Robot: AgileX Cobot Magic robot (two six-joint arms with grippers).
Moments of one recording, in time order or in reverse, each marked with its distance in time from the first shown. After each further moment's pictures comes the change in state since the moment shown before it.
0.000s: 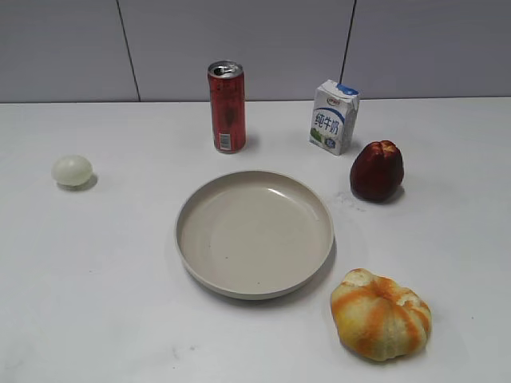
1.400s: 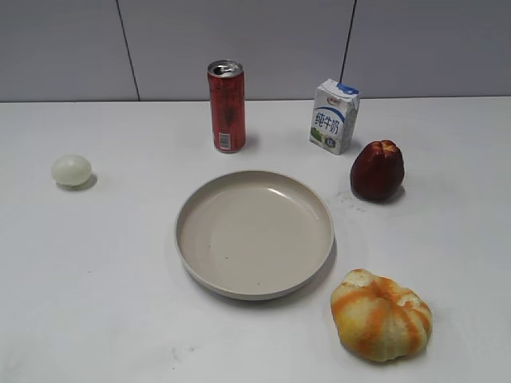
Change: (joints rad) left arm 0.000 0.000 0.000 0.000 0.000 -0.001; right arm 0.000 0.694 -0.090 0.004 -0.579 0.001
